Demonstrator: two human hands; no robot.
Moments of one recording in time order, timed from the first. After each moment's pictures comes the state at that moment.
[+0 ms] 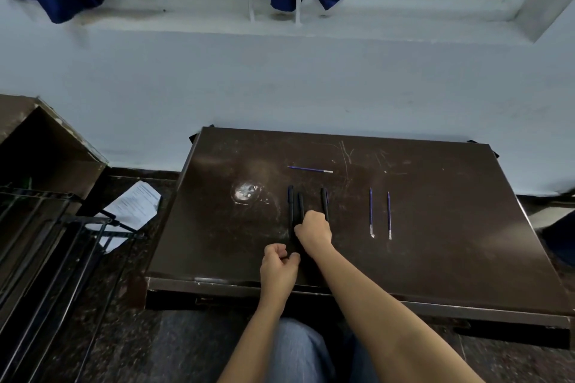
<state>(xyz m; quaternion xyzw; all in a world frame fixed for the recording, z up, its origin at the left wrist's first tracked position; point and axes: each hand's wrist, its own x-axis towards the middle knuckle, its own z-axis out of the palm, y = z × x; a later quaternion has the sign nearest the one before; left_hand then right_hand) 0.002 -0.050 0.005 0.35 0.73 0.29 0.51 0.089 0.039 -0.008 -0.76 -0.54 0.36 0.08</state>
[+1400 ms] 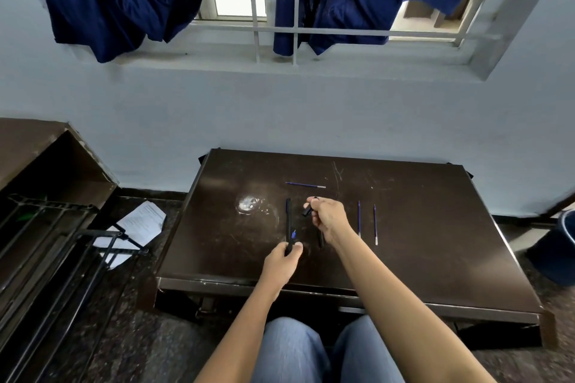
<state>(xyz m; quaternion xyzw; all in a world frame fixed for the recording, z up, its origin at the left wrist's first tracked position) 0.002 -0.062 0.049 0.43 0.68 0.24 0.55 0.121 0.024 0.072 -0.66 -0.26 0.56 0.42</state>
